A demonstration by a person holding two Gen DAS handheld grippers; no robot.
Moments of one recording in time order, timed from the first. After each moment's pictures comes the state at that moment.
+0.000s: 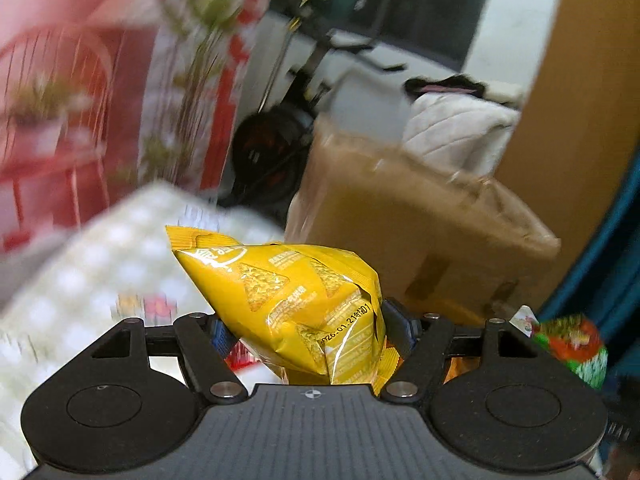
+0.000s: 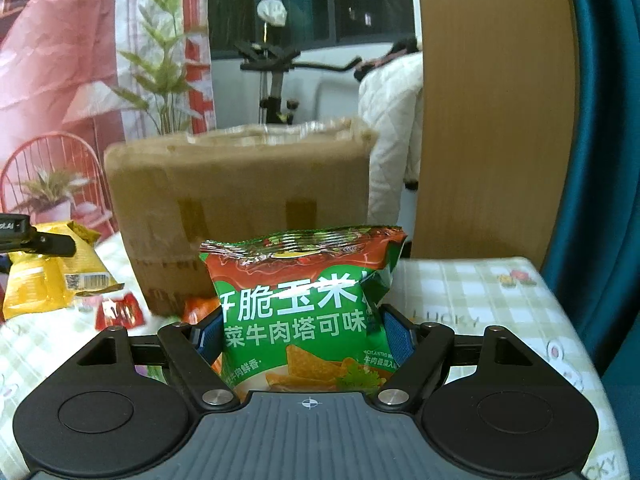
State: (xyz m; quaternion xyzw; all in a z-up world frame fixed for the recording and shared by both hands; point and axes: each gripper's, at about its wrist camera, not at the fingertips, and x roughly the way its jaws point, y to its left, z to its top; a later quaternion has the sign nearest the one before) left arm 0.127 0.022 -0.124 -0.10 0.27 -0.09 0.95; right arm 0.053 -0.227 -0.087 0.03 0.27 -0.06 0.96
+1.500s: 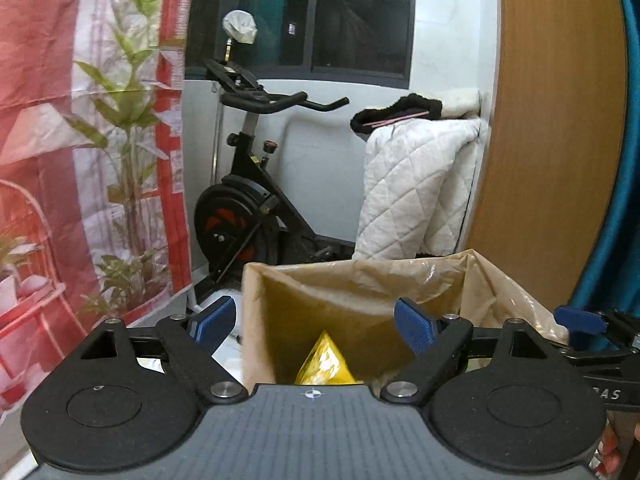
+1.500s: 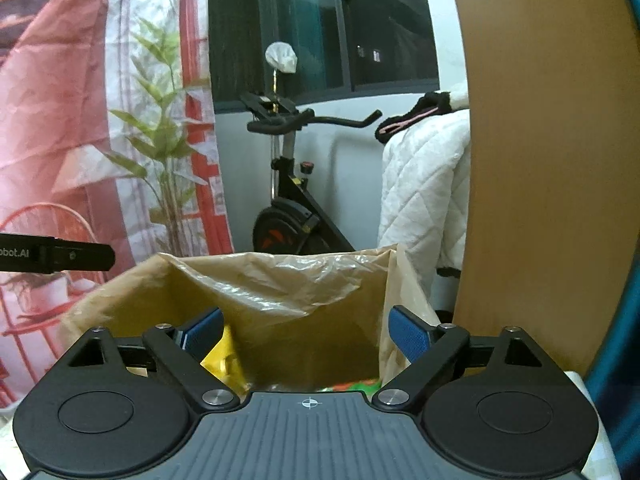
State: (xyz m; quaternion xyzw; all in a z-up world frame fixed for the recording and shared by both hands) left arm 0.245 -0.030 -0.042 0.01 0.22 -0.13 0.97; right arm 0.202 -0.243 -0.023 0.06 0.22 -0.03 0.97
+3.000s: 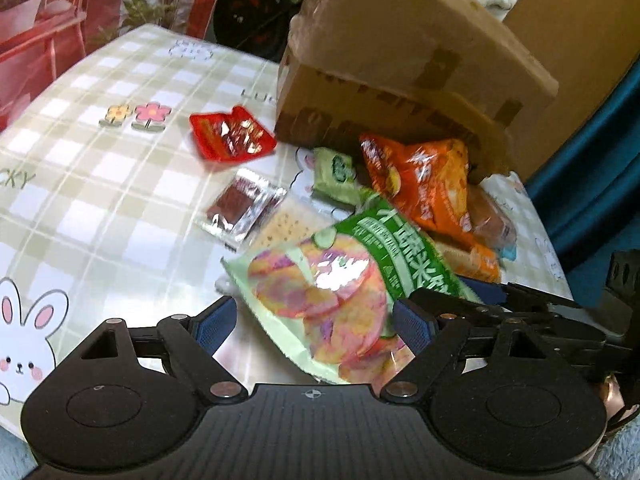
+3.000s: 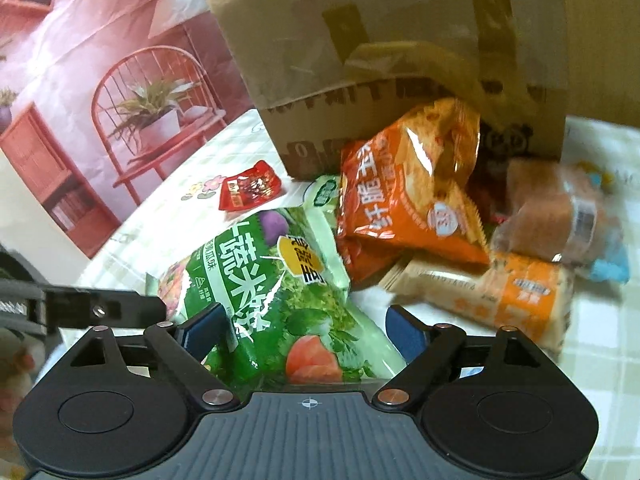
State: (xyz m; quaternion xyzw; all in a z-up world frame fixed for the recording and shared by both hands) left arm 0.078 0.037 -0.218 -0.12 0.46 -0.15 0.87; right arm 0.076 -0.166 -0.179 0.15 0.43 0.14 0.88
